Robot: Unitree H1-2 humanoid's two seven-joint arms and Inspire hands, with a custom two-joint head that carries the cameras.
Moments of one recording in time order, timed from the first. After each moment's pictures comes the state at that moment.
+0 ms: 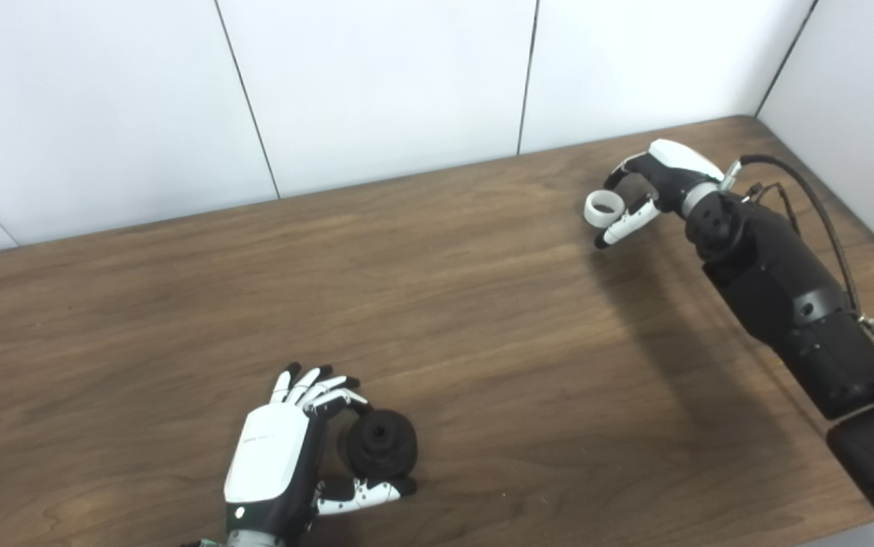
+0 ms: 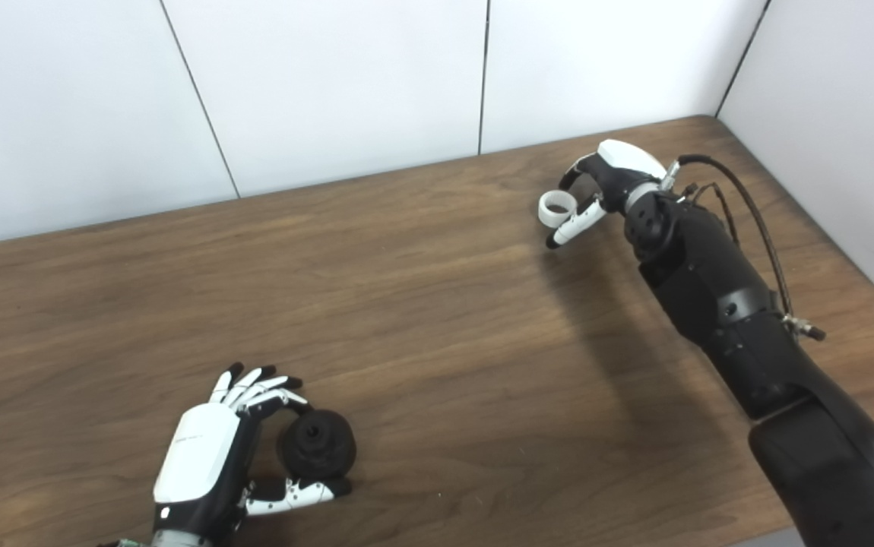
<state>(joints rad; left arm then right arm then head) 0.14 0.16 -0.40 -0.25 0.92 0.06 0.00 -0.56 -0.61 0.21 0.29 -0.66 0.47 0.32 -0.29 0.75</state>
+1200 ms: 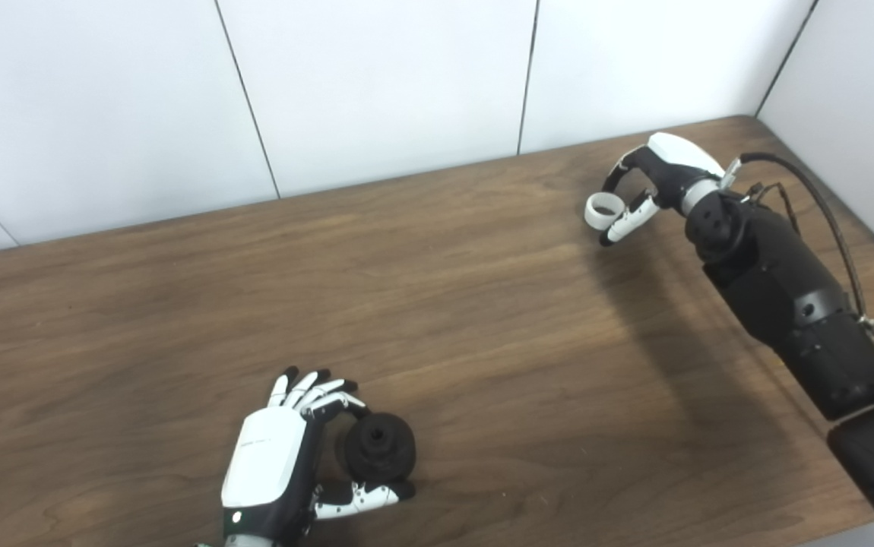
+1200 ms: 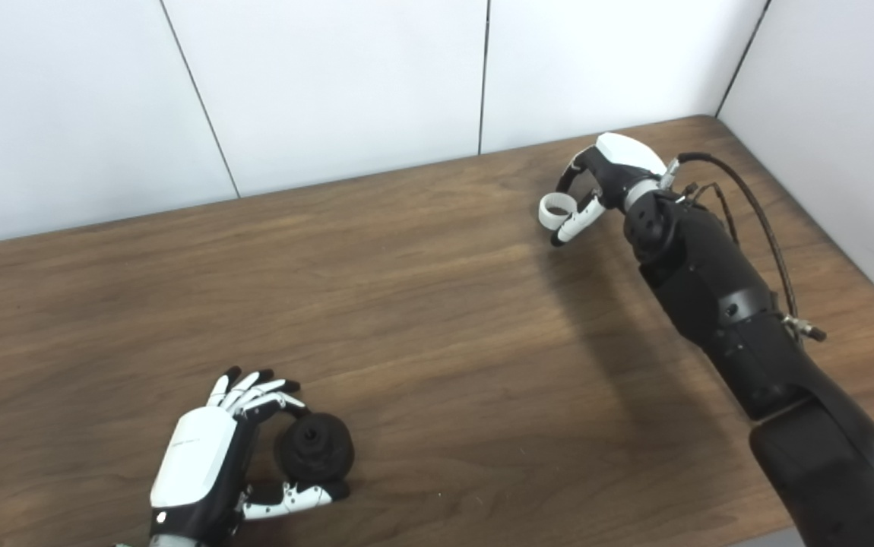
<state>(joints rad) 0.15 0.15 -0.39 -0.28 0.93 0.06 -0.02 -0.55 -0.61 0.20 0.29 -0.65 0.44 0.28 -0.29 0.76</state>
